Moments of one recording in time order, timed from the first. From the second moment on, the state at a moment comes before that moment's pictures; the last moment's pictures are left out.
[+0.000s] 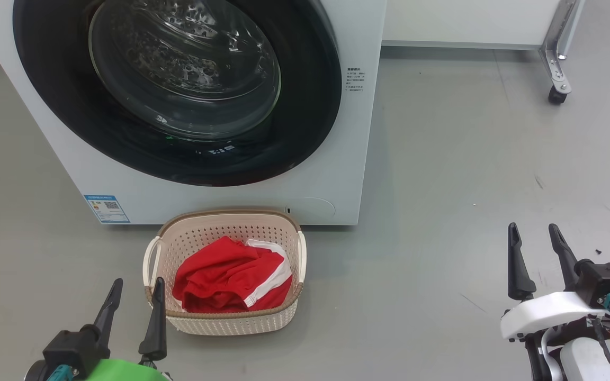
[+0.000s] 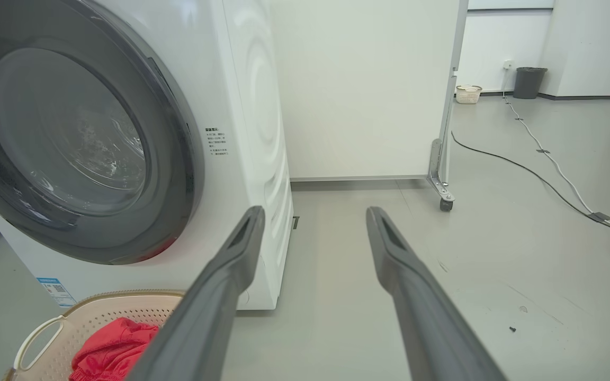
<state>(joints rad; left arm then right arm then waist) 0.05 0.08 -0.14 0.18 -0.40 -0.10 -0.26 -0.05 -0.13 0.10 0.27 0.34 -0.03 -0.25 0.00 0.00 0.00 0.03</state>
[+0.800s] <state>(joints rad) 0.05 0.08 -0.14 0.19 -0.47 -0.11 -0.25 -0.05 -0.12 0.08 0.27 0.33 -0.02 -0.25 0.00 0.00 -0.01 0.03</state>
